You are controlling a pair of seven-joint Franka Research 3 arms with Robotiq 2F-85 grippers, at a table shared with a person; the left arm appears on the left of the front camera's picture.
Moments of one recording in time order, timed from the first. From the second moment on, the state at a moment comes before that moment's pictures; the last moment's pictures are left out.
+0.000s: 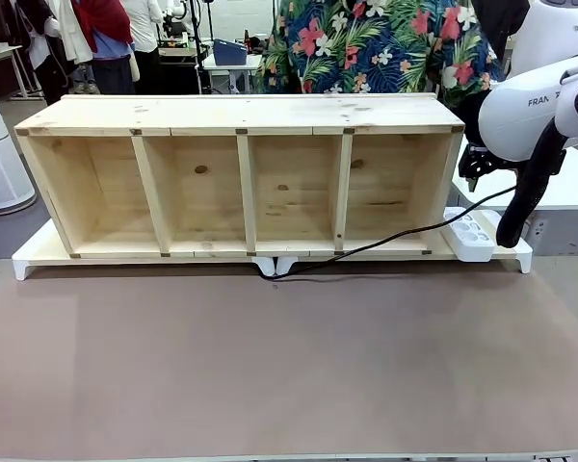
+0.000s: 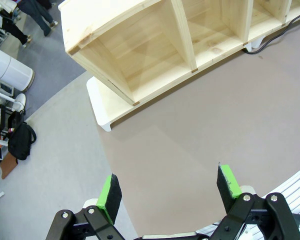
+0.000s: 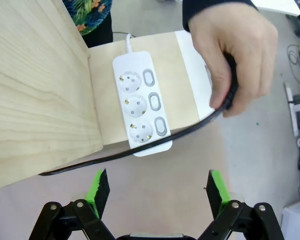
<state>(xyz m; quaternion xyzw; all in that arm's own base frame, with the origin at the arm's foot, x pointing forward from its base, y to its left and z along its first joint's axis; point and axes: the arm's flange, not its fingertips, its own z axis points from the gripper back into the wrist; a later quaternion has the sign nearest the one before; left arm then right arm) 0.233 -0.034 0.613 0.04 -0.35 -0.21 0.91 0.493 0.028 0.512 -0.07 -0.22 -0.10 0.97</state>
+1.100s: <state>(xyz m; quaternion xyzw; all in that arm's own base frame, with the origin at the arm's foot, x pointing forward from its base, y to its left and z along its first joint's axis) 0.233 -0.034 0.613 0.04 -0.35 -0.21 0.91 0.493 0.028 0.512 -0.07 -0.22 -0.10 0.97</state>
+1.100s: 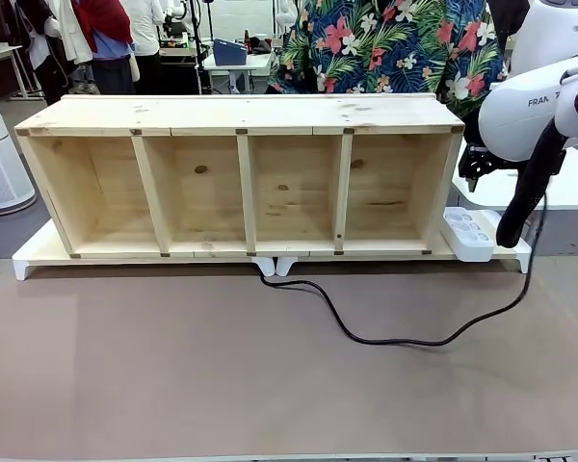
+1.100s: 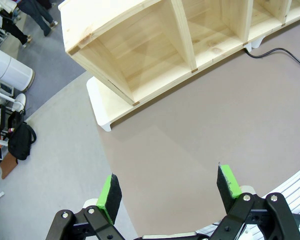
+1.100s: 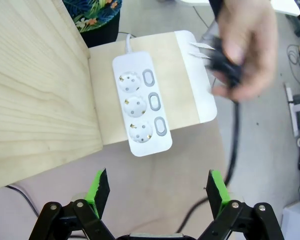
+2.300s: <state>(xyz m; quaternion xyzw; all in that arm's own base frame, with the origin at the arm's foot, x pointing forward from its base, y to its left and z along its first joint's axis) 0.233 -0.034 0.613 0.04 -0.35 -0.21 0.91 0.493 0.028 0.512 -0.07 -0.22 -0.10 0.97</state>
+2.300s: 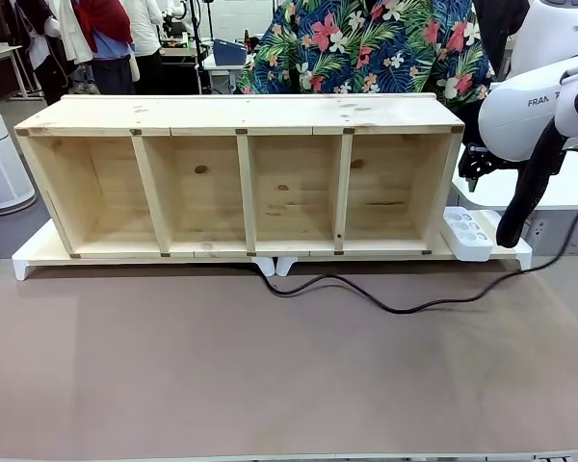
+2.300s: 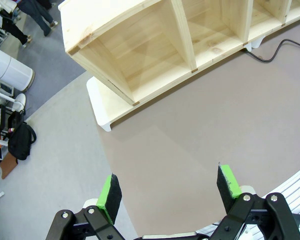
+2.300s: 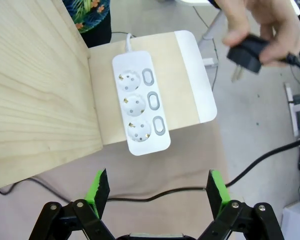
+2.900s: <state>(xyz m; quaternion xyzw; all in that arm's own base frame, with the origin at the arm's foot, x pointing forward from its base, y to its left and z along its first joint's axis) 0.233 -0.034 0.613 0.04 -0.35 -0.21 0.91 0.493 0.028 0.512 -0.07 -0.22 -0.10 0.97</state>
